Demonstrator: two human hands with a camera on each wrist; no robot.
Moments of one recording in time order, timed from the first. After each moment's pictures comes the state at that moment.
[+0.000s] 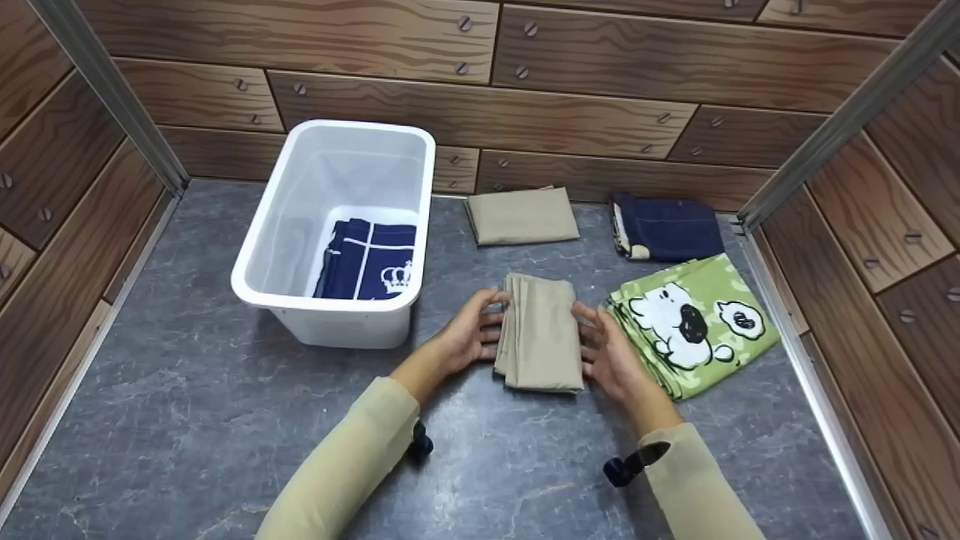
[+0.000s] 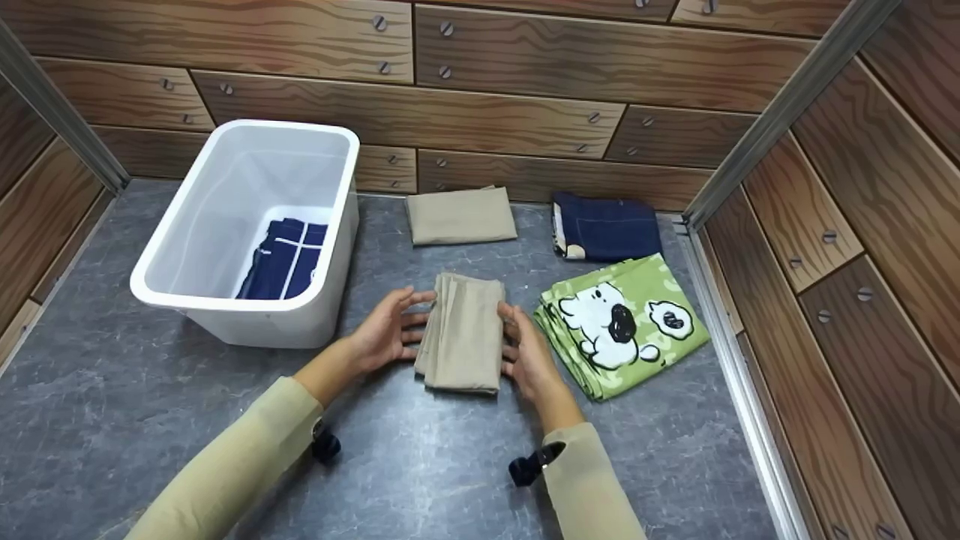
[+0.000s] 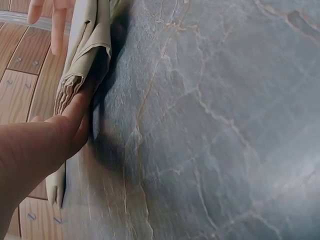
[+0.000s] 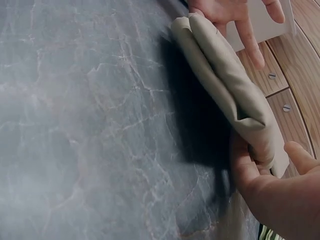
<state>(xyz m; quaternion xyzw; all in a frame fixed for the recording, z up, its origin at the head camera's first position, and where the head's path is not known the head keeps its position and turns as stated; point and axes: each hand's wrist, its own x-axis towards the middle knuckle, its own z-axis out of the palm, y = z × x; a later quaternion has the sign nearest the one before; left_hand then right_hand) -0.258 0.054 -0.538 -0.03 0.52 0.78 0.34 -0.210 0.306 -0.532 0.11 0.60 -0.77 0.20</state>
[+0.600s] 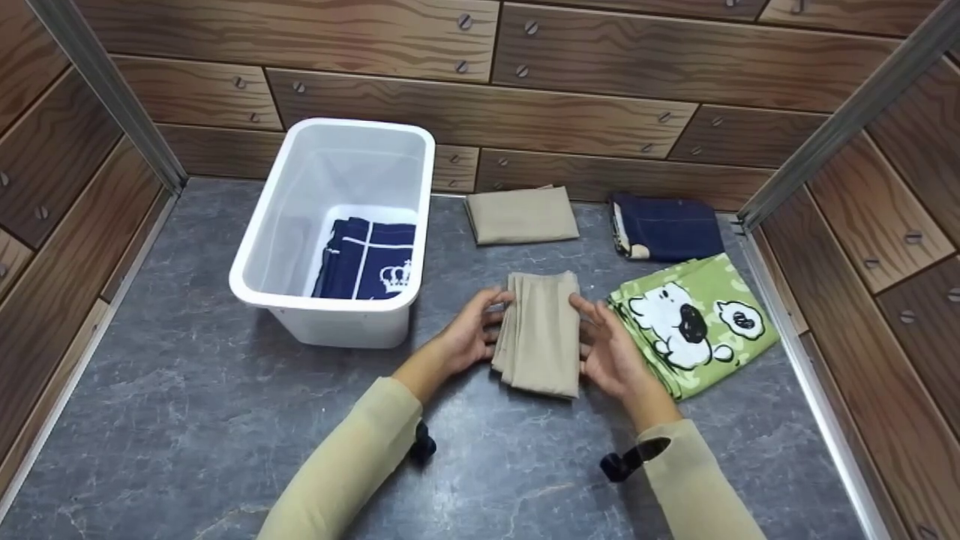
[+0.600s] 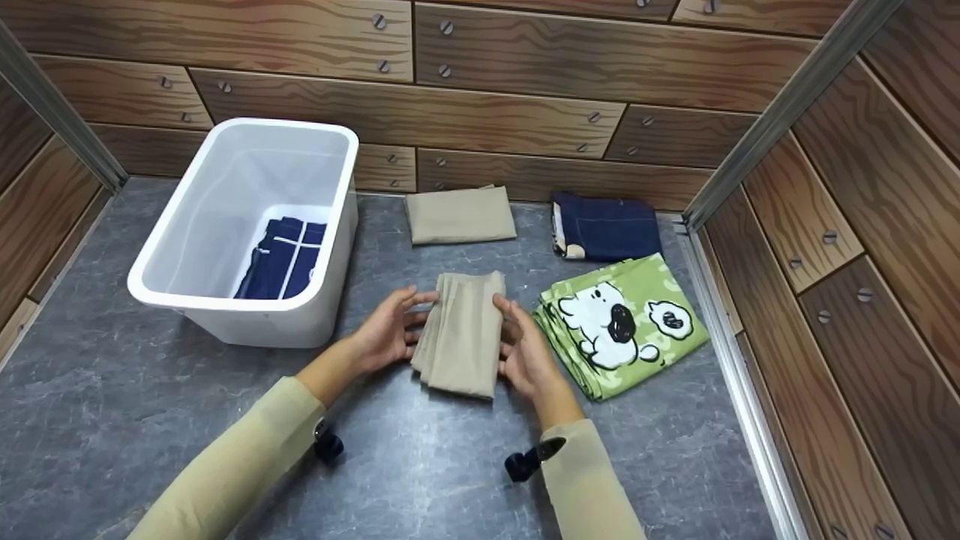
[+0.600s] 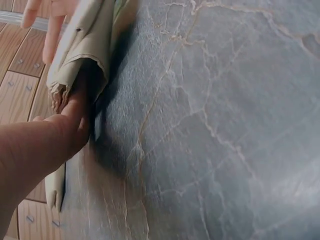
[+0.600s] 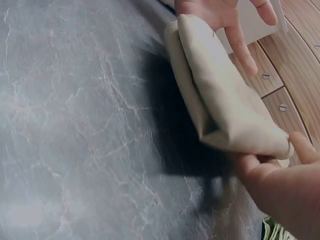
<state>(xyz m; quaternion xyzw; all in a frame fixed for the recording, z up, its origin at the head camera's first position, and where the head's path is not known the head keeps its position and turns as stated) -0.259 0.059 -0.540 -0.03 0.50 0.80 0.35 -0.212 0.304 -0.527 0.08 0.53 -0.82 0.20</state>
